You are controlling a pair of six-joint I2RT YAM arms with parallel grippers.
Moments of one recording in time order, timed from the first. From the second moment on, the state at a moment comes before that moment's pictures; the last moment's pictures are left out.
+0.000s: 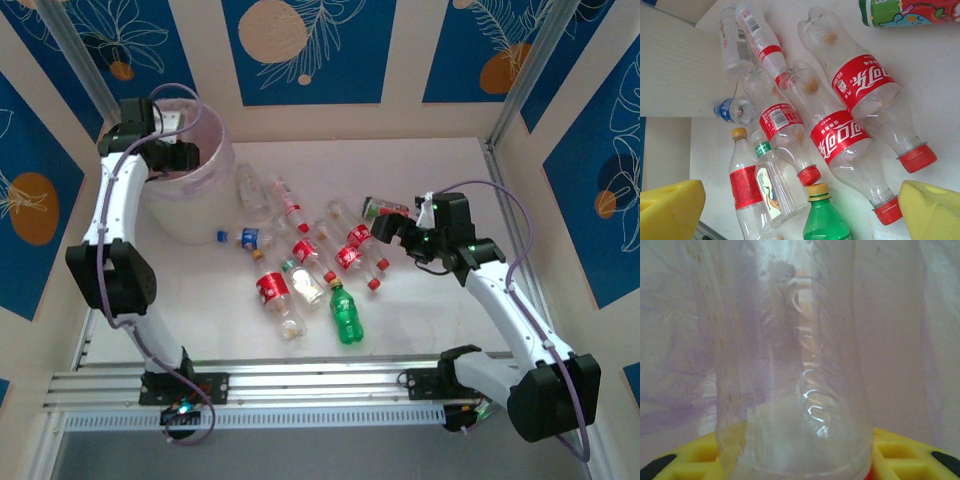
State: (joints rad) left arm 0.09 1.83 1.87 -0.93 0.23 0.09; right arm 0.23 1.06 0.86 -0.55 -0.44 0.66
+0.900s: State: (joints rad) left arm 0.09 1.85 1.91 -1.00 0.29 0.16; right arm 0.25 1.09 0.86 -0.58 -0.39 0.65
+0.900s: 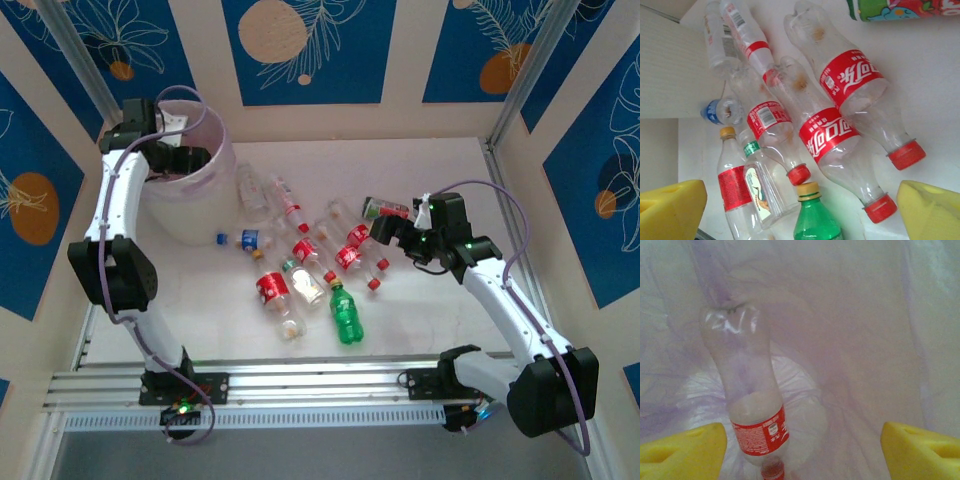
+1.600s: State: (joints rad) left arm 0.09 1.56 1.99 -1.04 0.31 0.09; right arm 0.35 1.34 1.05 -0.79 0.00 0.37
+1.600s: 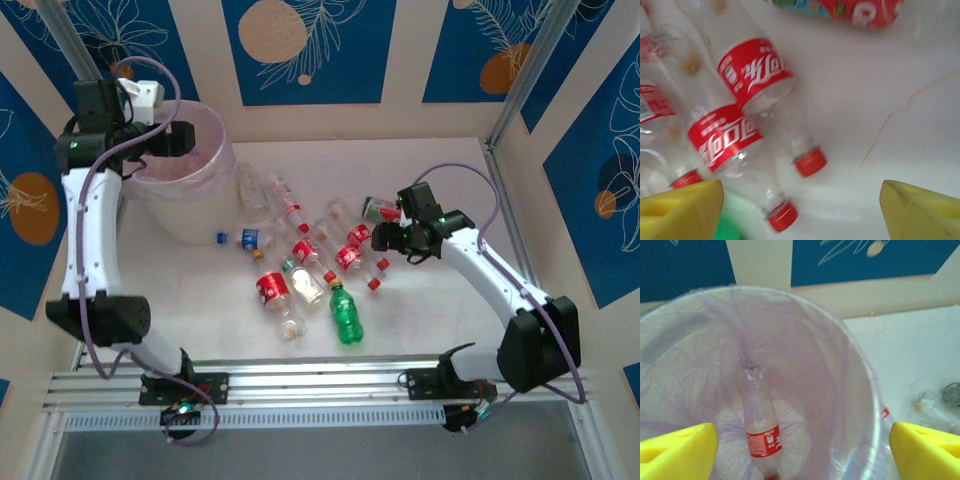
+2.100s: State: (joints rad) left arm -0.11 1.01 1.31 -0.84 0.49 -0.35; right arm 0.10 1.71 1.34 -0.71 -0.12 -0.15
